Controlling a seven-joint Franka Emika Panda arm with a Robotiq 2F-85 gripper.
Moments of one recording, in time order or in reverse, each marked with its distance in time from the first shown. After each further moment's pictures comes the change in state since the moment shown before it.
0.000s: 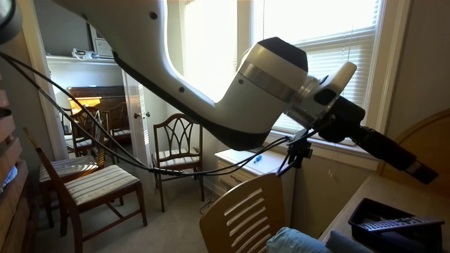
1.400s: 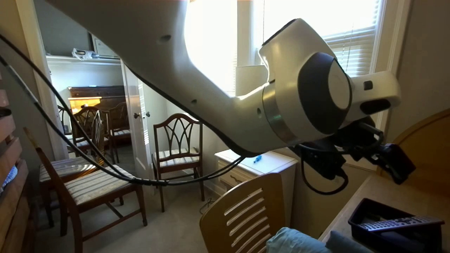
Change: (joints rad) arm -0.449 0.039 0.626 0.045 0.161 0.295 -0.786
